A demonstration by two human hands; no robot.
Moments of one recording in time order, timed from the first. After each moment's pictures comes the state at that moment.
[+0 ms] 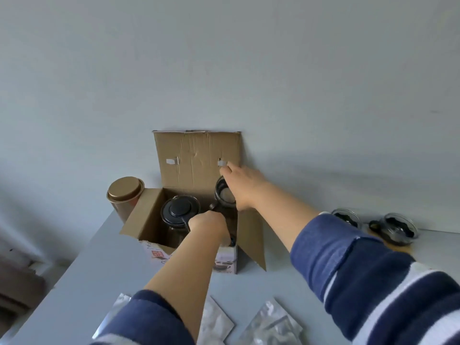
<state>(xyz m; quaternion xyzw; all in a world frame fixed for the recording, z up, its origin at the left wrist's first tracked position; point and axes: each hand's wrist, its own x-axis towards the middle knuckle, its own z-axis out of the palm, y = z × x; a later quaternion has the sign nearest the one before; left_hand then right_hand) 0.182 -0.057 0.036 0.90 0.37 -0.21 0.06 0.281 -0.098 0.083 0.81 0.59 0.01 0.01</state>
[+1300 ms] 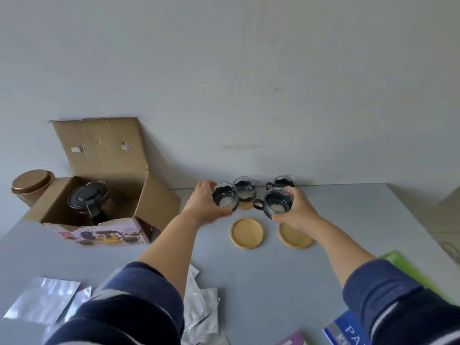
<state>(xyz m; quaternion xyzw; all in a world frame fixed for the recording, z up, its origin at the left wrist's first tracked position) 0.269 -0.239 0.026 0.89 0.27 0.05 0.35 0.393 -0.442 0.005 0.86 0.19 -0.18 -0.44</state>
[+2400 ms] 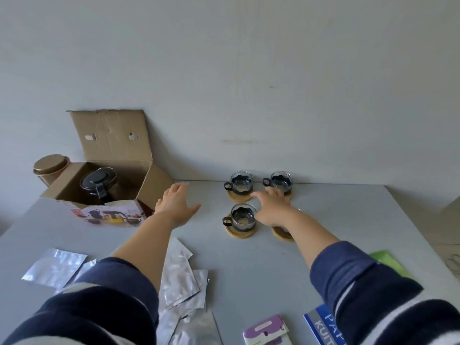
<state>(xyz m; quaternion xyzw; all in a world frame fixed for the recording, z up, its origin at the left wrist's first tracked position) 0.222 -0.237 0.010 0.92 0.35 0.04 0.19 0.372 -0.432 0.018 0.91 0.34 -0.22 -0.09</state>
